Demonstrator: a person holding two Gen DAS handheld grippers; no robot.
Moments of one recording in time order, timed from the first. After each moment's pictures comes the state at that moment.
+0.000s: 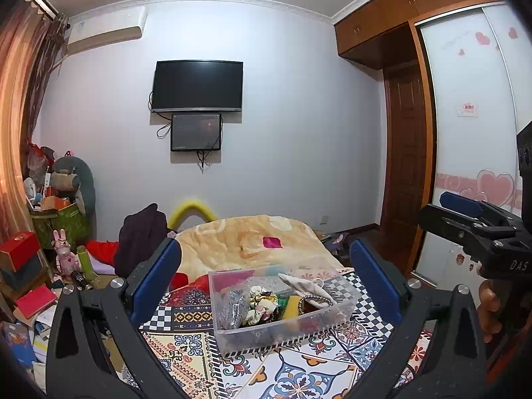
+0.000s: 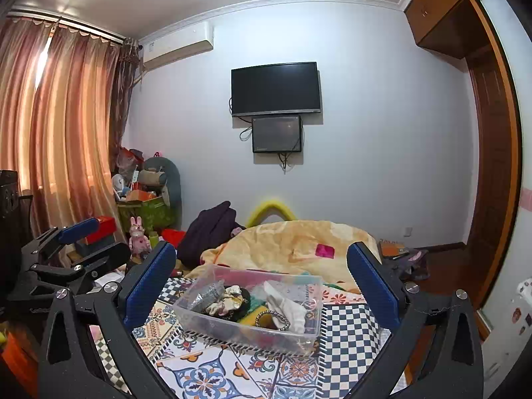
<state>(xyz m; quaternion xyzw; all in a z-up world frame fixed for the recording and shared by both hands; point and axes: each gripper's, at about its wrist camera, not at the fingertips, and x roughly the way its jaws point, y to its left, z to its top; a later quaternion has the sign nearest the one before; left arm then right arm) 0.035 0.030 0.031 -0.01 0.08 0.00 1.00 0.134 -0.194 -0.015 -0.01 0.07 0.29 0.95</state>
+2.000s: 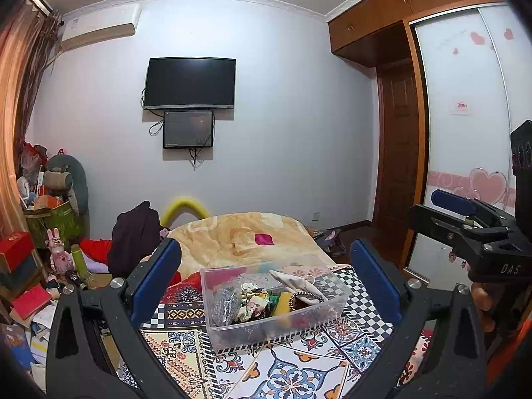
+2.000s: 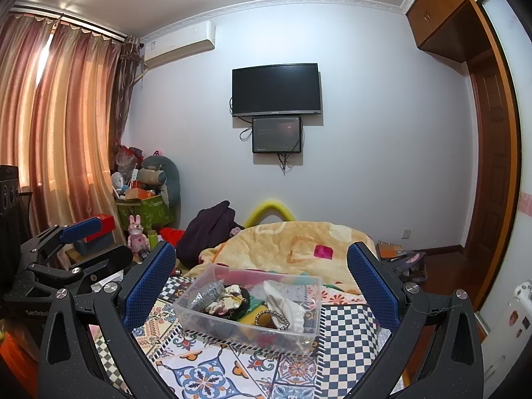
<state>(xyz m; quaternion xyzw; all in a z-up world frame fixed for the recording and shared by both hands) 0.033 0.031 0.033 -0.01 0.09 -0.03 1.00 0.138 -0.197 -0.010 -0.01 0.07 0.29 0.95</state>
